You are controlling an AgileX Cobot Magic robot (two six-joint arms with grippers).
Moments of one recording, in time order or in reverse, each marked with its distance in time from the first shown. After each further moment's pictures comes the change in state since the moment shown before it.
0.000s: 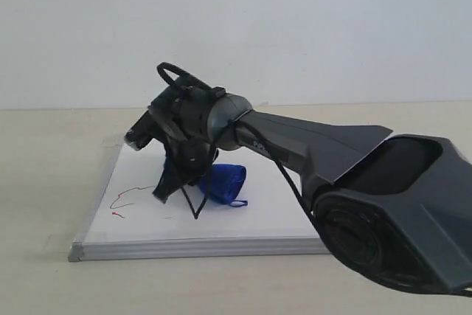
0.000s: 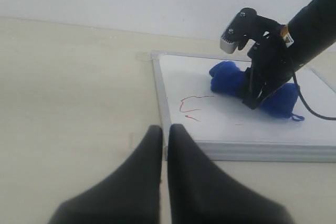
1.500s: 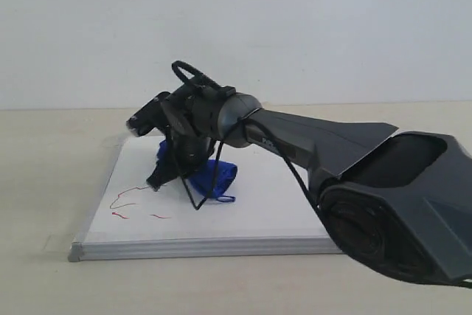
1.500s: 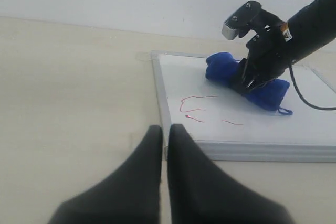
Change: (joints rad) left arm 0.000 0.000 0.000 0.000 0.000 0.000; right arm -0.043 0.006 0.009 0.067 -0.157 0.053
